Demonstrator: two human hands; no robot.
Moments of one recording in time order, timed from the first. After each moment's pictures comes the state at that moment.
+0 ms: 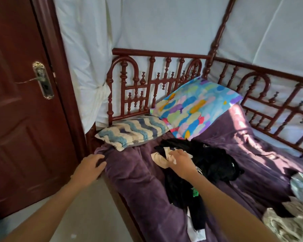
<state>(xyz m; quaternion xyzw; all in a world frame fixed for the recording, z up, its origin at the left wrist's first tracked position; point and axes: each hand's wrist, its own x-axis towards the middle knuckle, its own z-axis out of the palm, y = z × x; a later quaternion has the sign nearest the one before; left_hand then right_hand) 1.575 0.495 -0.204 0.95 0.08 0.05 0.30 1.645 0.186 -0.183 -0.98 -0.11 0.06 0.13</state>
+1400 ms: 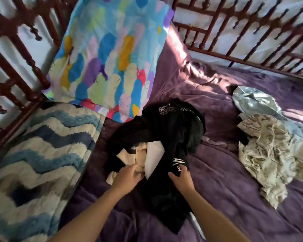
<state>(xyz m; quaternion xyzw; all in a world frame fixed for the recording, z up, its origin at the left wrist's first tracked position) 1.900 0.285 -0.366 0.87 -0.24 -0.36 0.24 1.781 0.121 -0.343 -0.75 0.52 0.16 0.38</state>
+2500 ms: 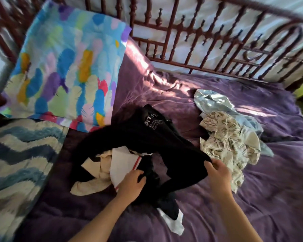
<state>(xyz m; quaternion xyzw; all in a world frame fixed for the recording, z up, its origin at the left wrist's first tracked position) 1.803 0.196 -0.336 0.83 -0.29 -0.34 0.35 1.650 0.031 -0.216 -0.68 0.56 -0.26 0.40</state>
